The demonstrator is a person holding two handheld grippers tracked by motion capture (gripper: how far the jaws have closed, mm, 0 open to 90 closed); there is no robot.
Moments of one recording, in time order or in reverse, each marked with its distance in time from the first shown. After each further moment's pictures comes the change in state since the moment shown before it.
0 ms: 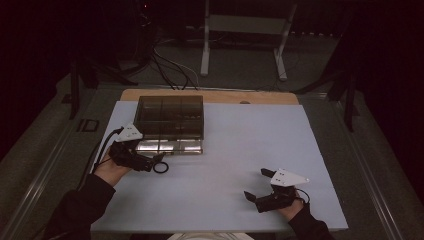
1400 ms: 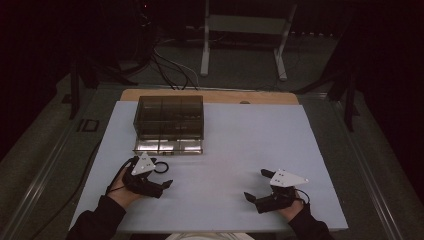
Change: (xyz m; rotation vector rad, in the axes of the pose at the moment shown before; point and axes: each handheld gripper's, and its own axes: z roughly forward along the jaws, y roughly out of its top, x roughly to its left) left arm -0.039 -0.065 0.038 0.038 -0.022 0.101; right arm 0.001 -0.001 0.000 0.015 -0.003 -0.005
